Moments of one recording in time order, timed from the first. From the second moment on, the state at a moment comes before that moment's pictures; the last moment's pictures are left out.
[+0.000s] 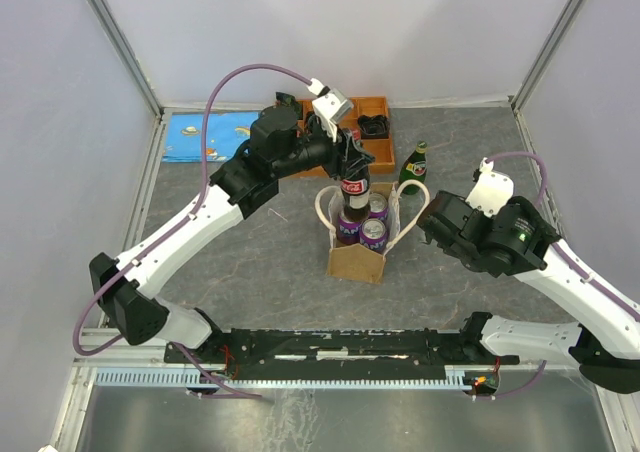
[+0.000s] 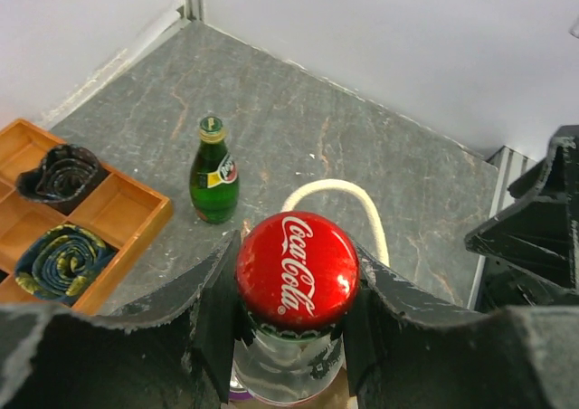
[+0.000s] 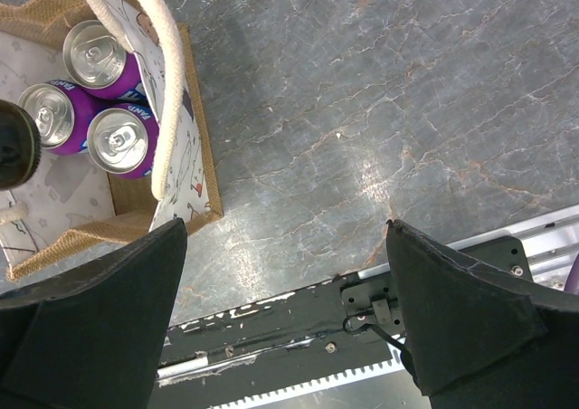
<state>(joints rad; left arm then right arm) -0.74 1.43 1.46 -0.15 0.35 -0.10 0.95 1.05 1.39 -1.56 0.71 1.23</state>
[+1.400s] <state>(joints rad) -0.84 1.34 1.03 -0.07 0.27 -0.03 0.95 1.05 1.39 -1.55 0.71 1.22</state>
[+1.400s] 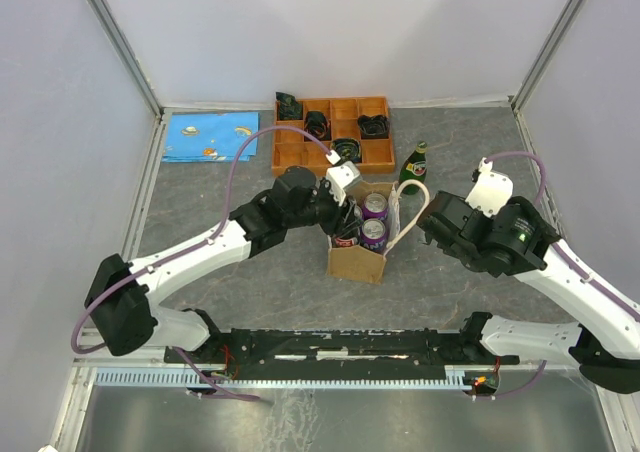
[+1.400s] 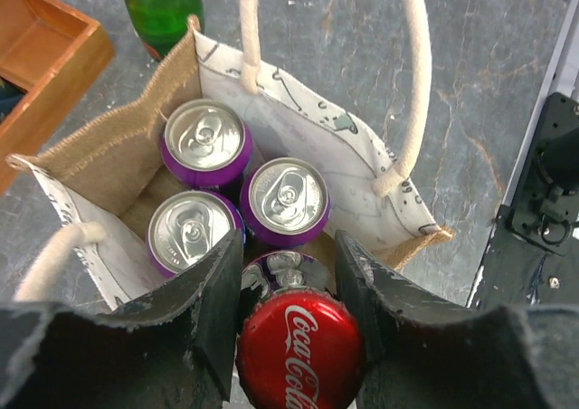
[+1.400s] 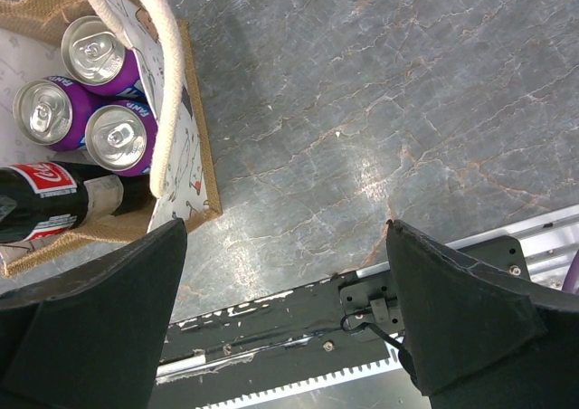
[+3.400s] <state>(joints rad) -0.90 1.39 1.11 -0.02 0.08 0.11 0.91 1.05 1.39 -1.55 0.72 1.17</state>
